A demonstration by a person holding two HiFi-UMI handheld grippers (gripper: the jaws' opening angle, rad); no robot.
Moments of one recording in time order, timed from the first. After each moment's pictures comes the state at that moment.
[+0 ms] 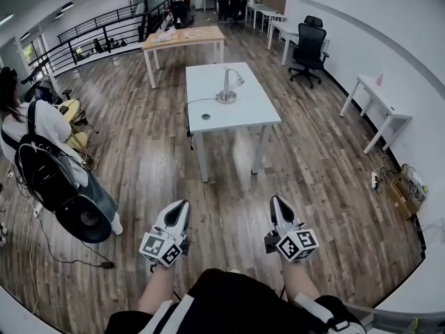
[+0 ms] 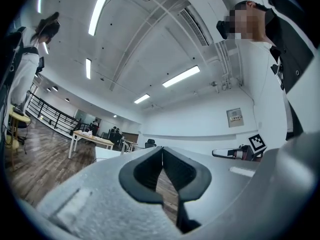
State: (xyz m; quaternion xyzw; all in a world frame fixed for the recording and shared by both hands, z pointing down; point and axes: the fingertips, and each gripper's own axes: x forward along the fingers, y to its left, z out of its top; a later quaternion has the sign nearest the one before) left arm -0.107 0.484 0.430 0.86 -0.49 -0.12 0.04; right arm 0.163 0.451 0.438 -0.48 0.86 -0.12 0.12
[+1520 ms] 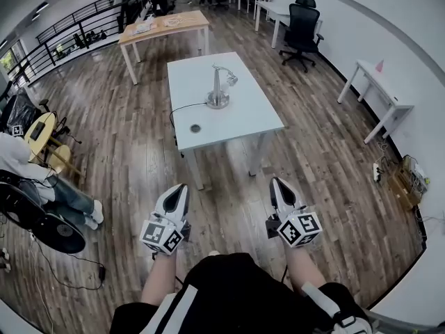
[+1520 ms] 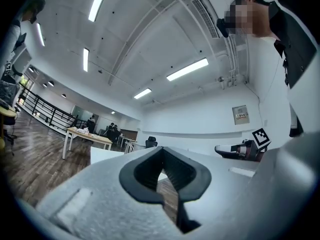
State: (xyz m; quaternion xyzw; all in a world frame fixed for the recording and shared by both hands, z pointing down) left arm -0.133 0.242 0.442 0.87 -0.48 -0.11 0.05; right arm 0.132 0.232 0.437 -0.51 0.85 -0.11 0.10
